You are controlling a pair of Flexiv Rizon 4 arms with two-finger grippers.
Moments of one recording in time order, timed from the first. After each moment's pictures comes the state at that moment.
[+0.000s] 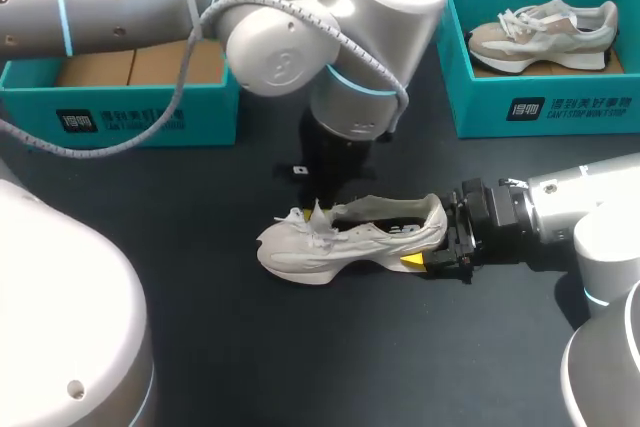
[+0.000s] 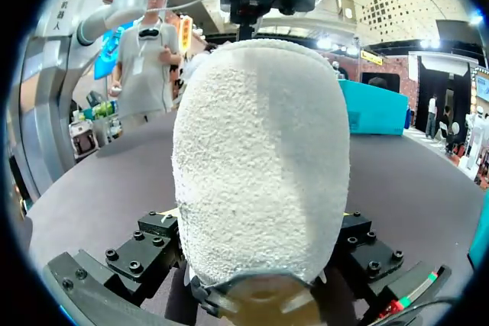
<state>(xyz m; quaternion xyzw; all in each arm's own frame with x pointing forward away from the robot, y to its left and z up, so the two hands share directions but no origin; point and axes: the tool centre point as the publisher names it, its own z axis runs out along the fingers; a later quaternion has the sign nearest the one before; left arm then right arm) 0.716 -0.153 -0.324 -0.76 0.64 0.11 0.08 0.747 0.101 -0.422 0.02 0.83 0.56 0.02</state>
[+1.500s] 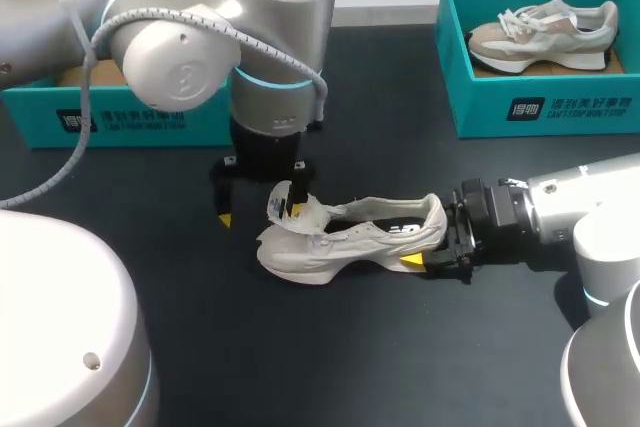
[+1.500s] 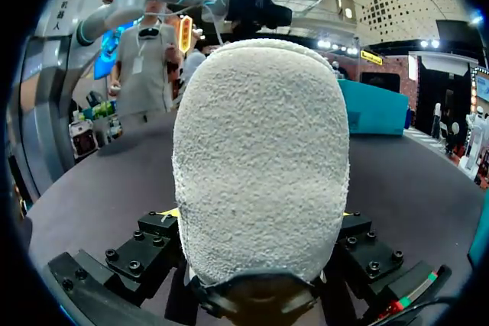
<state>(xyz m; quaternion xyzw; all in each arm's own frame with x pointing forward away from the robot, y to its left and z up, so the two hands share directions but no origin) 0.713 -0.089 -0.308 -0.79 0.60 0.06 0.05 0.747 0.102 -0.422 0.02 0.83 0.56 0.02</state>
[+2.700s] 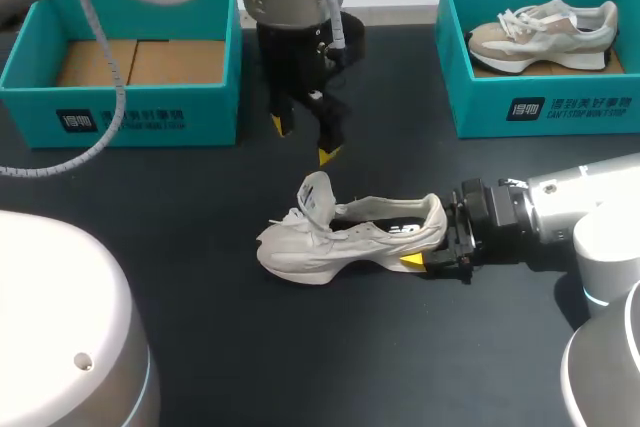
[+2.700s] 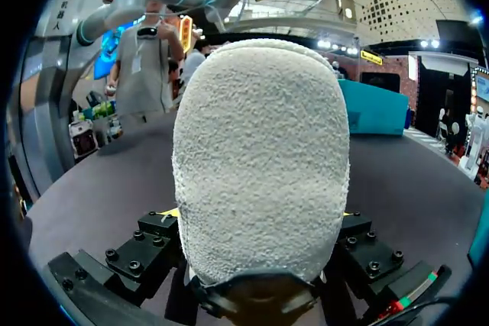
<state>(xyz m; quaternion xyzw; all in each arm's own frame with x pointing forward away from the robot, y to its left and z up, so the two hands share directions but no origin) 0.719 -0.151 -0.171 -0.35 0.93 -0.01 -0.03 0.747 0.102 -0.422 0.02 0.83 0.56 0.02</state>
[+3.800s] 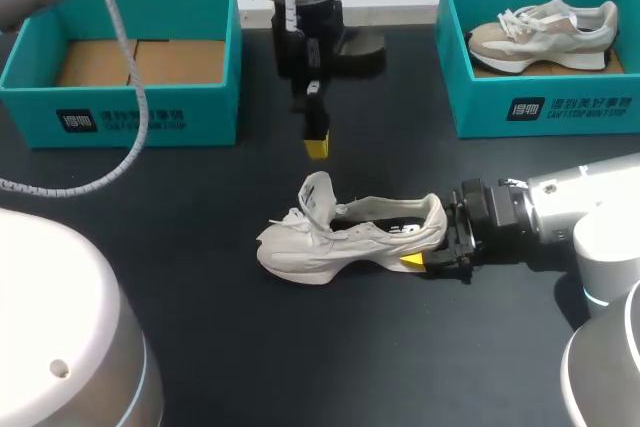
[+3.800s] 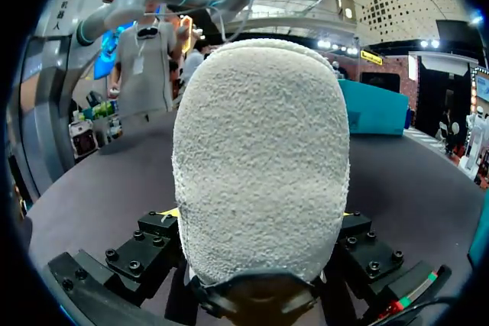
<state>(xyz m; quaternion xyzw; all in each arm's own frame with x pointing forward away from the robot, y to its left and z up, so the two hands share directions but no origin) 0.713 -0.163 -0.180 0.09 0.98 -0.05 -0.15 0.747 0.102 -0.422 0.02 0.83 0.56 0.02</state>
